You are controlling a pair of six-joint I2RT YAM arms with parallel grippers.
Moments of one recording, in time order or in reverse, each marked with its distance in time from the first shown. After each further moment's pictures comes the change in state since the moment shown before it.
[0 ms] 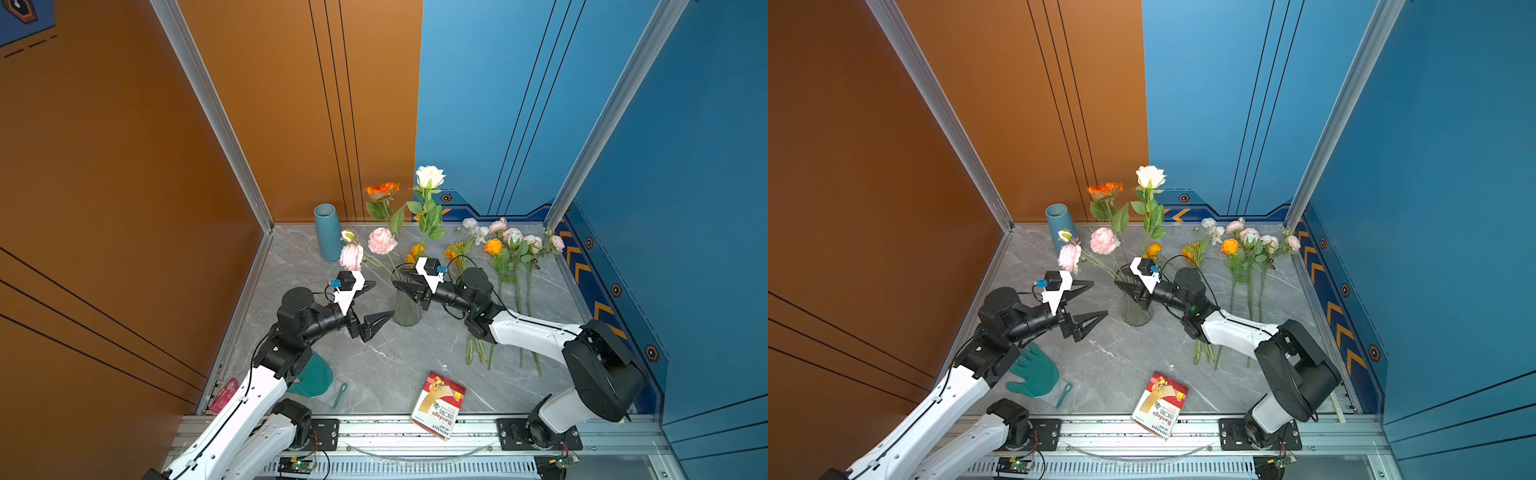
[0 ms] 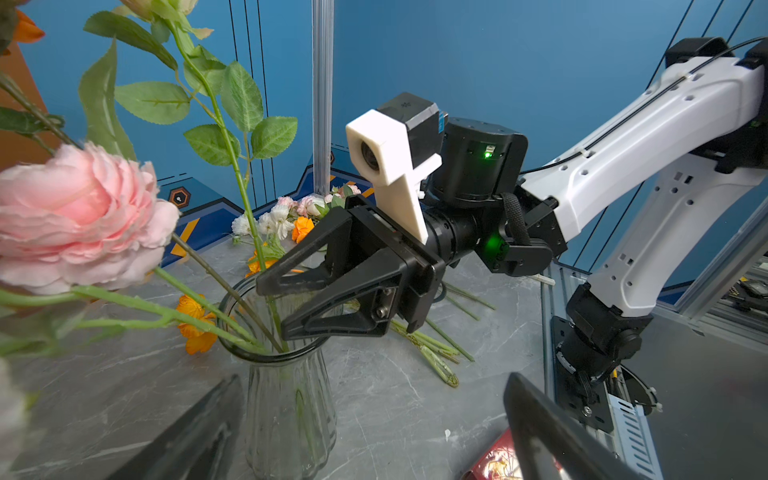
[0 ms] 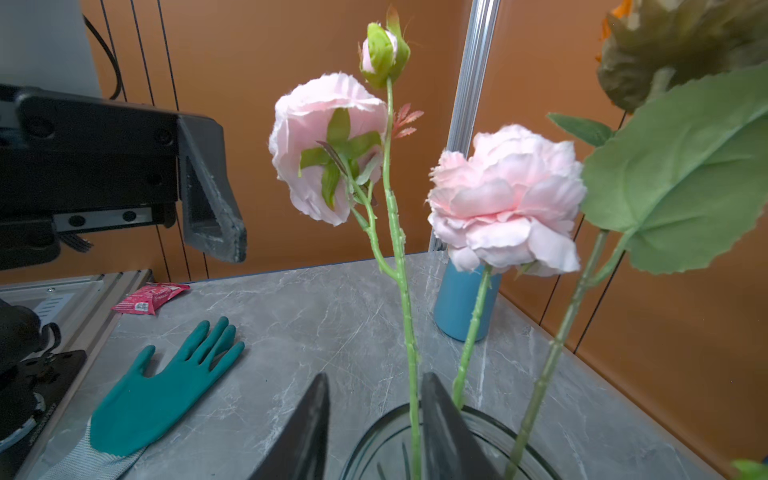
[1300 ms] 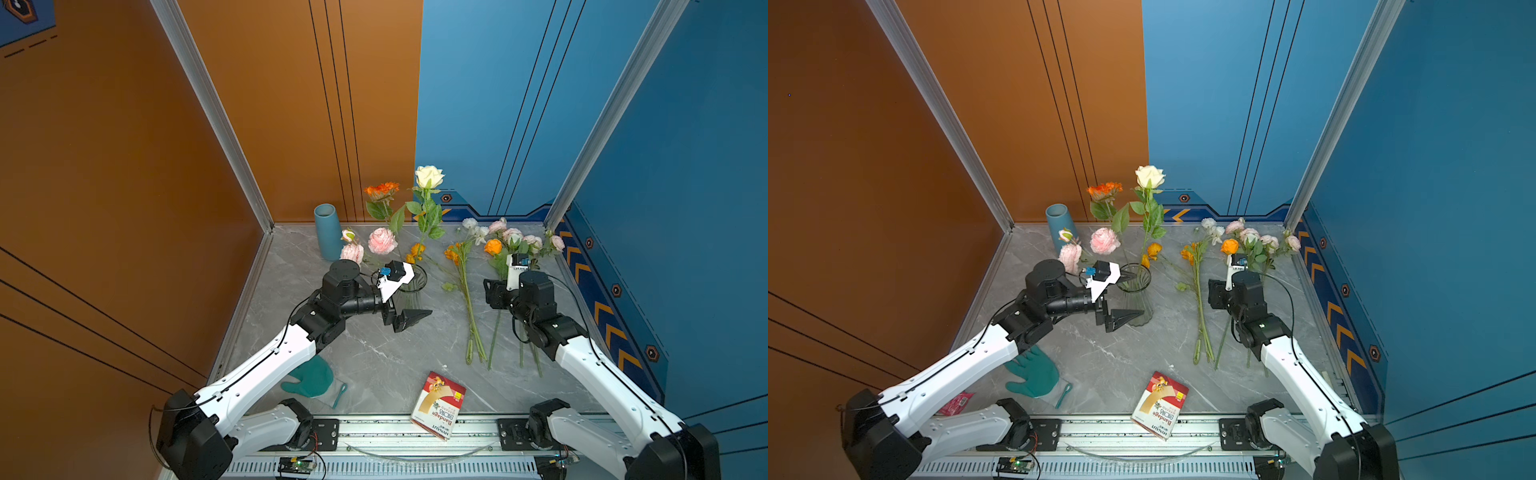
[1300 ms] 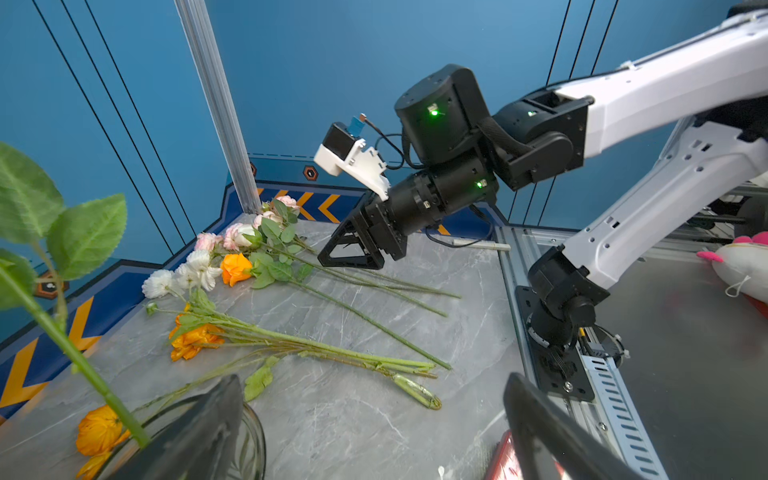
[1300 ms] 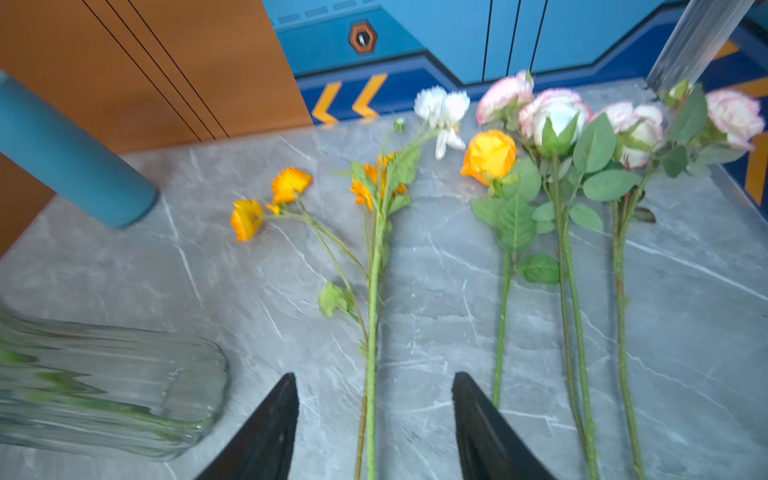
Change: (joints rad) left arm -0.242 0.348 0.274 -0.028 -0.006 0.200; right arm -0.391 -0.463 -0.082 -1.020 0.563 0.401
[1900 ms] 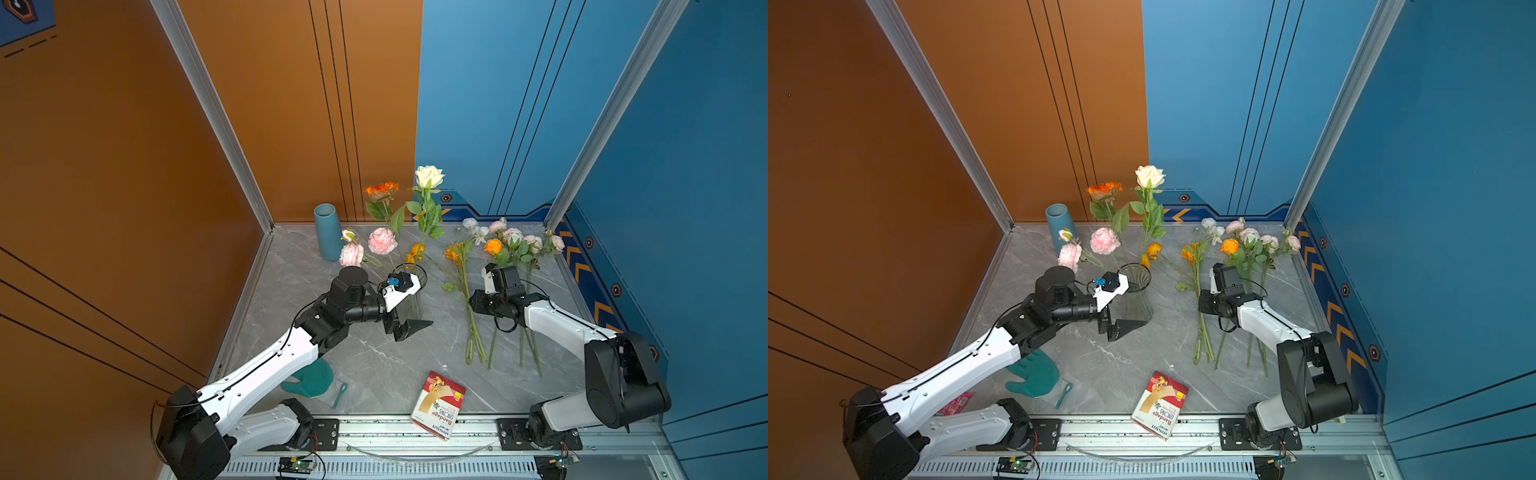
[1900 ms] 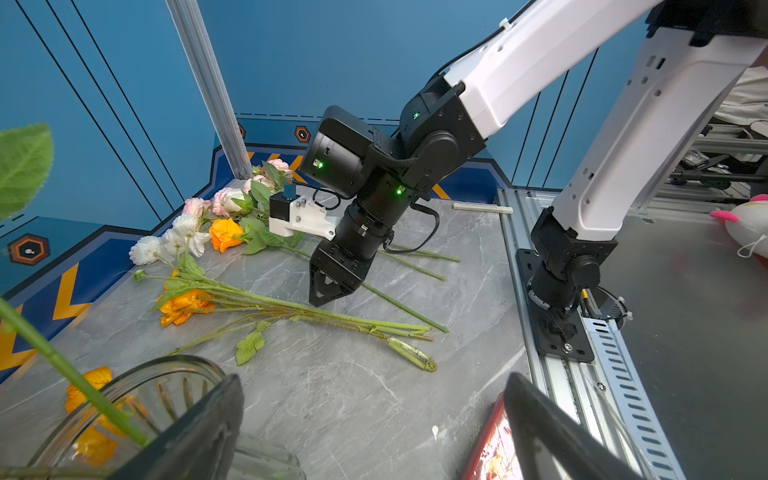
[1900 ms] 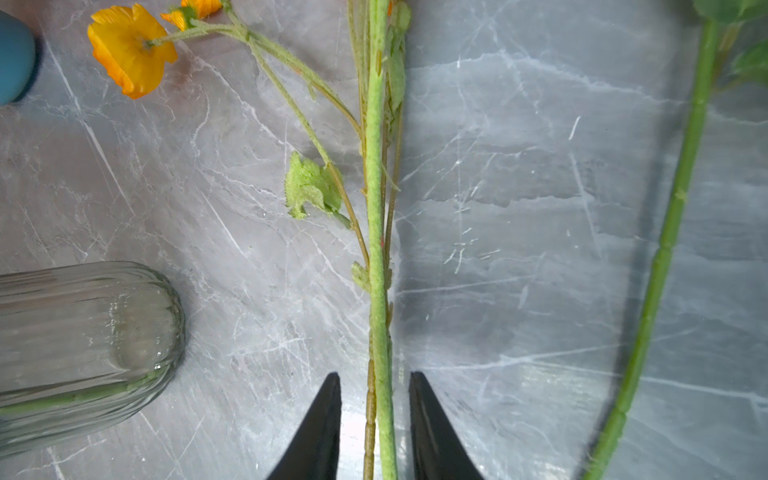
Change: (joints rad) left arm -0.039 -0.005 -0.022 -0.074 -0.063 0.061; right arm -0.008 0.406 0.082 -0.034 -0.182 0.056
